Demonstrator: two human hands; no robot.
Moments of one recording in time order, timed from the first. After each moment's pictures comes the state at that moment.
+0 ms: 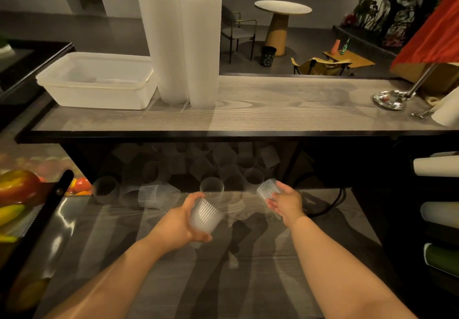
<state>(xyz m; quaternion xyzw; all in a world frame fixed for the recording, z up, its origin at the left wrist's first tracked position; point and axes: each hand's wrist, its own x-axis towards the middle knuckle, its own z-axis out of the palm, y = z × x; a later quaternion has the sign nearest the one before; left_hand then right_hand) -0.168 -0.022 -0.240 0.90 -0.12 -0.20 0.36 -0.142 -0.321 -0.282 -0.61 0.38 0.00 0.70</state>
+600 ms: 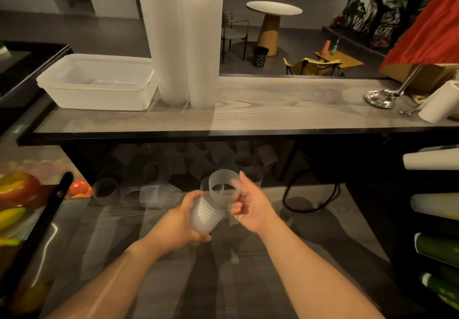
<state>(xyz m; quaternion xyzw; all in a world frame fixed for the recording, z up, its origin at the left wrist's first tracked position) -0.176 -0.012 -0.229 0.90 -0.15 -0.18 0.36 -0.173 -0.225 -0.222 -0.39 0.27 0.17 0.86</state>
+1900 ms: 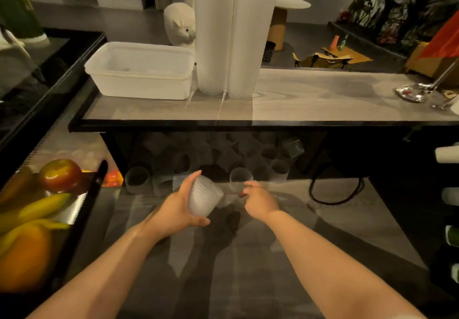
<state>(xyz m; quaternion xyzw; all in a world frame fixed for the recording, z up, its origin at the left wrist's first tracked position) -0.156 0.087 -0.232 0.89 -0.15 -0.16 0.40 -0.153 -0.164 -0.269 -0.96 0.07 0.15 0.24</state>
